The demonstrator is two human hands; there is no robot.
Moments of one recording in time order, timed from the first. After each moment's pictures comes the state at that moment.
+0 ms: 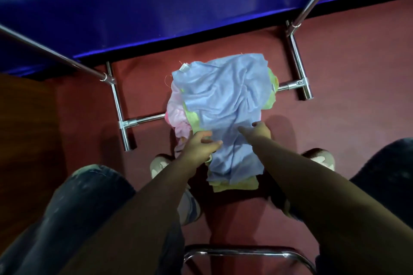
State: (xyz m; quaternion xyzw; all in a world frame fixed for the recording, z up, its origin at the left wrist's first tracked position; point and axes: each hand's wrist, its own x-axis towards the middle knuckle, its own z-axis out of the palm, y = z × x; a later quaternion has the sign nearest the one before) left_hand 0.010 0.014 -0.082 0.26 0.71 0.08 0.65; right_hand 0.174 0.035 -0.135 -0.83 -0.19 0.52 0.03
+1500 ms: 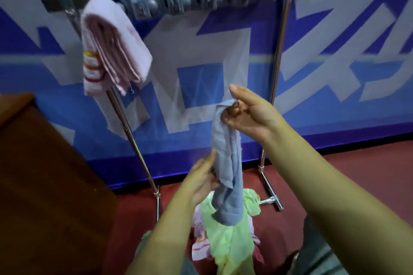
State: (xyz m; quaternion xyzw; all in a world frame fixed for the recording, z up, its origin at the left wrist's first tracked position) left_hand 0.014 -0.043 0.319 0.33 0.41 0.41 0.74; right_hand 0.154 -0.024 0.455 -0.29 -0.25 0.72 0.58
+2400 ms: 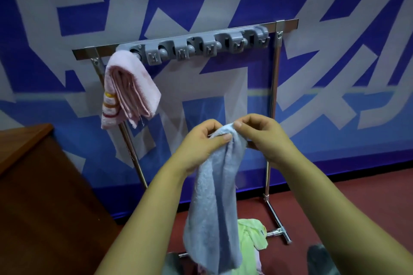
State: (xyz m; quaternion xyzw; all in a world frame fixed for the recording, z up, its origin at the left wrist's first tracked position) left_hand 0.017 -0.032 0.477 0.69 0.39 0.40 0.46; right_hand 0.183 -0.045 0.473 -0.43 -0.57 0.45 0.54
